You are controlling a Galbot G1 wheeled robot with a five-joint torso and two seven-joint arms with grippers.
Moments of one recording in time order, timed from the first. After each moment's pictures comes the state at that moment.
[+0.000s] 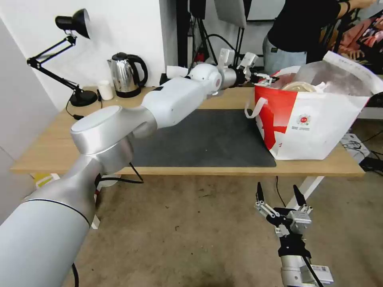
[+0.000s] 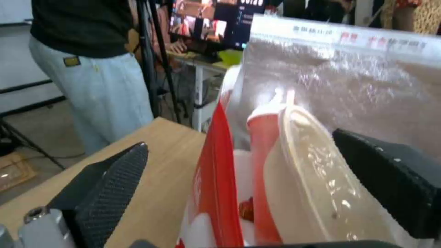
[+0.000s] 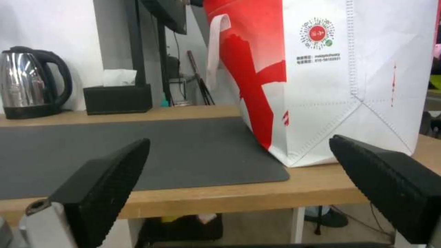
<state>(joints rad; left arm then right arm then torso) -0.35 -1.59 0.77 -0.67 -1.34 0.22 0.42 -1.82 1.09 0.31 2.19 0.12 0.35 0.54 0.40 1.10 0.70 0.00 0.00</state>
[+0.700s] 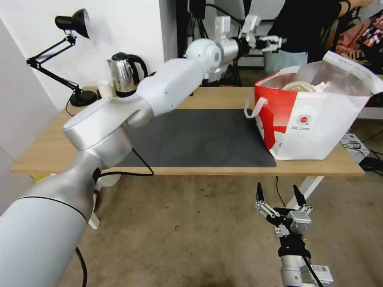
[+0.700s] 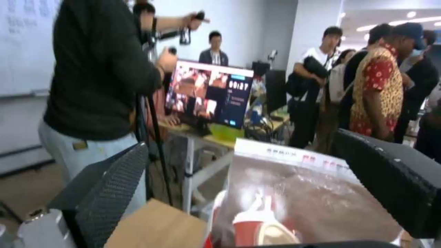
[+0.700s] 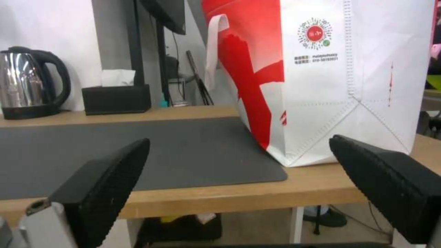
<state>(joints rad) -0.38 -1.48 0.58 -0.83 -1.36 0.19 0.42 -1.82 1.09 0.31 2.19 0.12 0.35 0.54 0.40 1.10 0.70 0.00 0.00</state>
